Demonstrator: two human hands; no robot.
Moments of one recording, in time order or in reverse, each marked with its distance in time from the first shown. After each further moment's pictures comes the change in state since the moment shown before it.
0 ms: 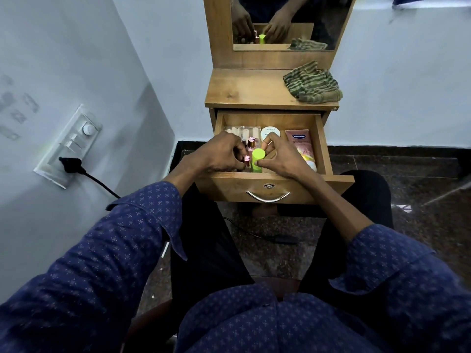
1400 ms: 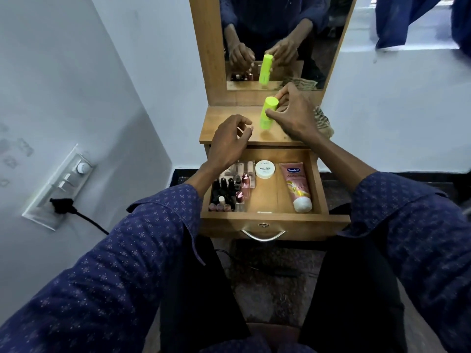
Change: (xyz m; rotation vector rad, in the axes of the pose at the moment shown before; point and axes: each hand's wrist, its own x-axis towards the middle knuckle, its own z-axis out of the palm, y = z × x) left_hand 0.101 0.016 -0.032 -0.286 0.646 0.060; right_hand 0.135 -0.028 -0.118 -0.030 0.464 -0.161
